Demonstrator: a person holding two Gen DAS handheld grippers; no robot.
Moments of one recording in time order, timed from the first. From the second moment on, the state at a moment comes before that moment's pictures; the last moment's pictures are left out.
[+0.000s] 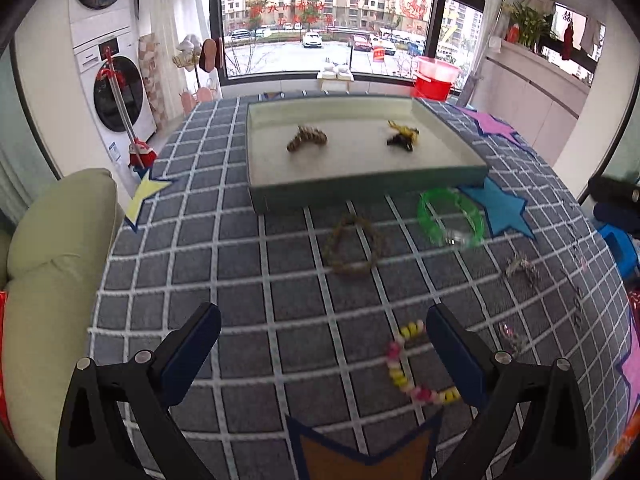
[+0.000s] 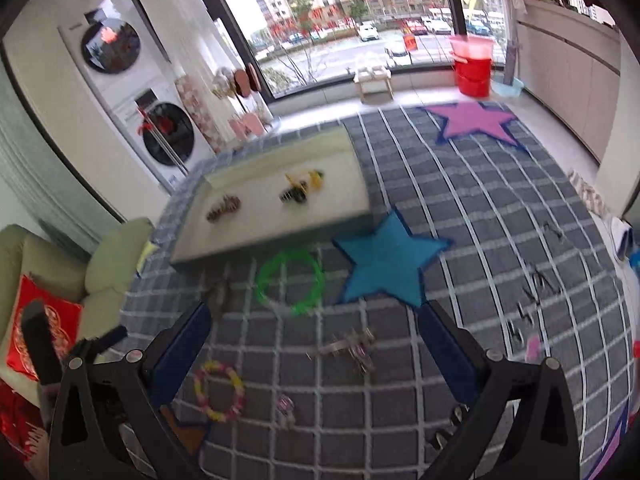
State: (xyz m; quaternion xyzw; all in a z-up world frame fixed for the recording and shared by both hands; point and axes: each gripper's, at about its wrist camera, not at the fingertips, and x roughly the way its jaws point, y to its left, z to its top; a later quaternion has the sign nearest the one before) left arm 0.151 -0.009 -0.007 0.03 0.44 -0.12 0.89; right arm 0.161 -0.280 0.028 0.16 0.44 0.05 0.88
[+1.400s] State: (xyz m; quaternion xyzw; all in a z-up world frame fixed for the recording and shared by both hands) left arm 0.136 -0.057 -0.046 0.08 0.47 -0.14 0.87; right arm 0.160 -0.250 -0.056 0.02 0.51 -0.01 0.86
